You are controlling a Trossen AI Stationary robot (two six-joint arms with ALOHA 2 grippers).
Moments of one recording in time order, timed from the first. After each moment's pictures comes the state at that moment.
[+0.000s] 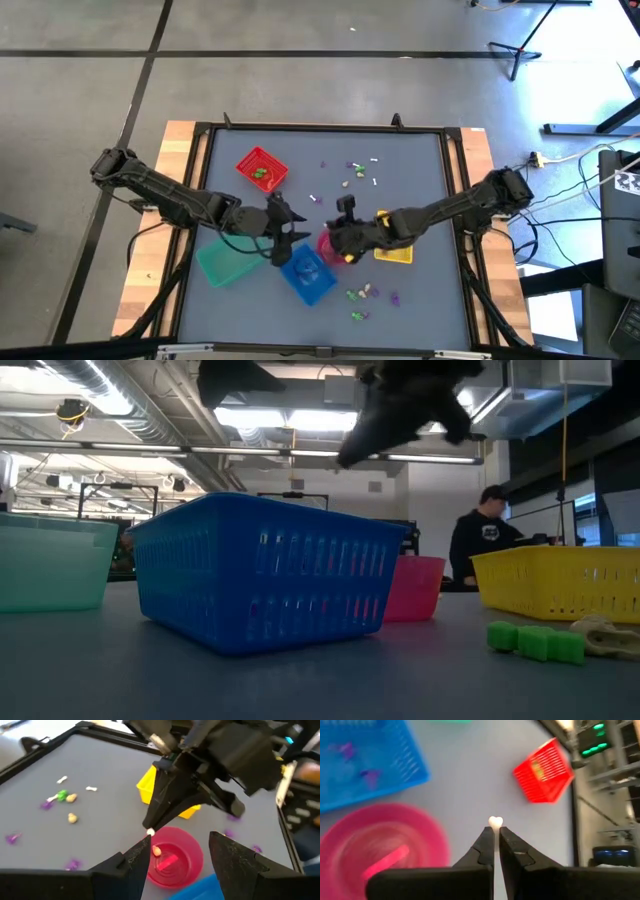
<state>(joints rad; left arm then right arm) -0.32 1.33 0.95 -0.12 -0.44 -0.45 0.30 1.70 1.23 -0.34 0.53 -0.34</state>
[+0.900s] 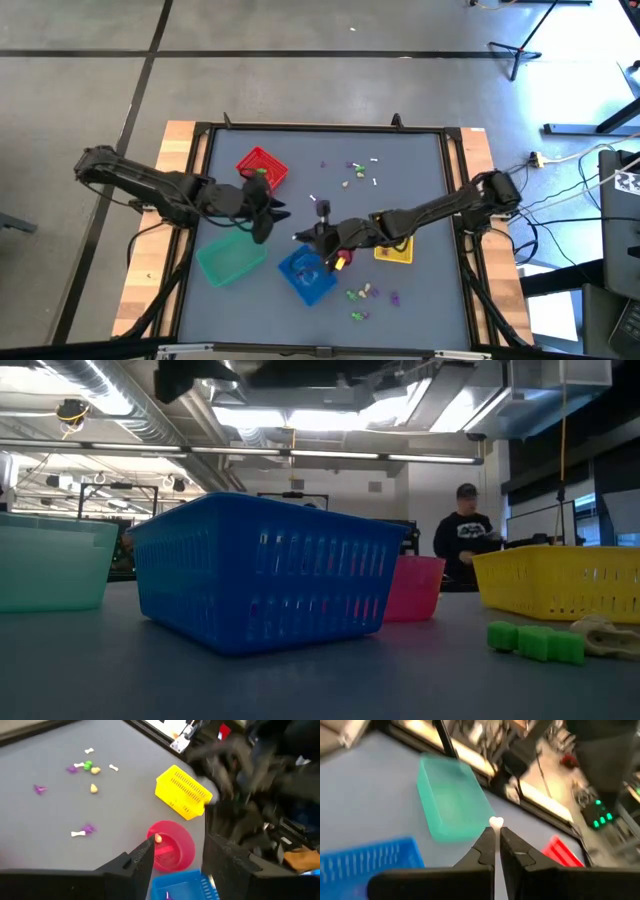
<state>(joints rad) -0.26 1.08 0.95 -0.39 -0.39 -0.73 0.28 1.81 1.23 0.25 0.29 -0.43</state>
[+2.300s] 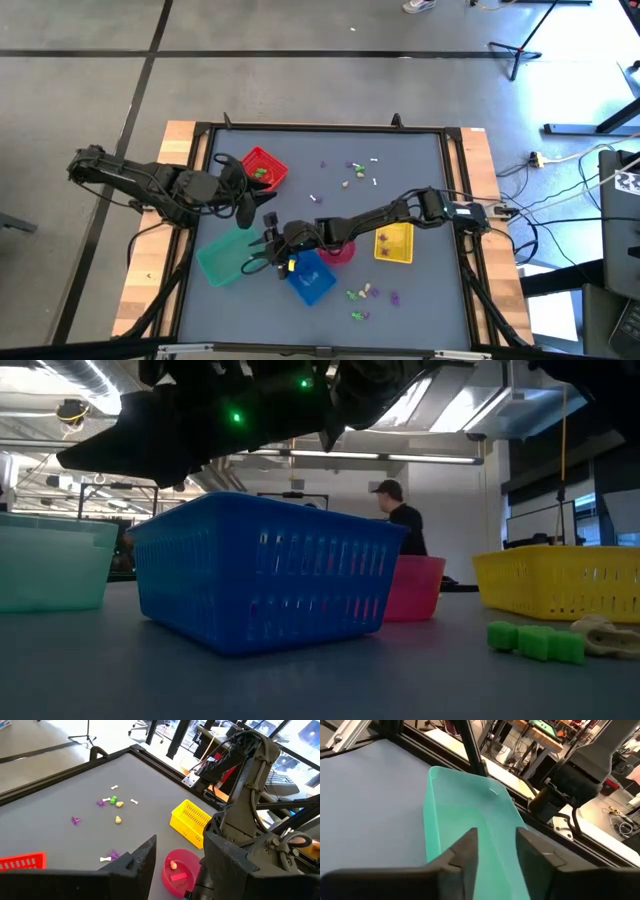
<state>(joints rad) -0.25 0.93 0.95 -0.43 -0.53 -0.67 0.19 2.36 1.74 0.34 0.02 -0.47</state>
